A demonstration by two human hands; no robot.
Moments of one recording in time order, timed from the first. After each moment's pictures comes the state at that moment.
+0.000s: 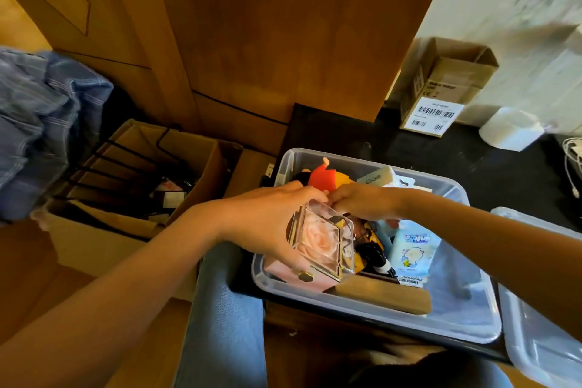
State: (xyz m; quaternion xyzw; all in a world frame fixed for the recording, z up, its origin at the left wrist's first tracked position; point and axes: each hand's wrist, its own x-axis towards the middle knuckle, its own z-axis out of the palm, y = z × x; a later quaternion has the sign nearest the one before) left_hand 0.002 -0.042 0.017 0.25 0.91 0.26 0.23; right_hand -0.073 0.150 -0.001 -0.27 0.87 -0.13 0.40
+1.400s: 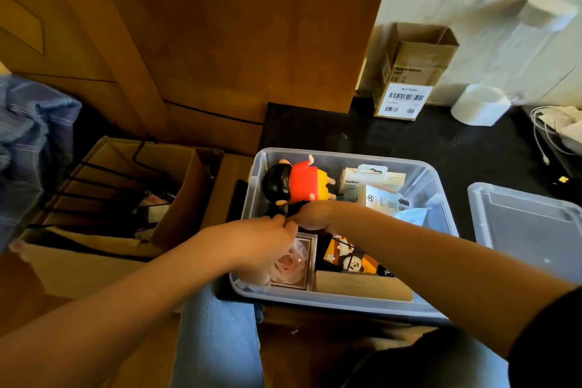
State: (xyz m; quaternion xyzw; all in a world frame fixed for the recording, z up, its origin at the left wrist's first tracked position) left_hand 0.012 -0.005 0.005 0.30 0.90 -0.04 0.31; right_hand -0.044 0.117 -0.020 -0.07 0.84 -0.30 0.45
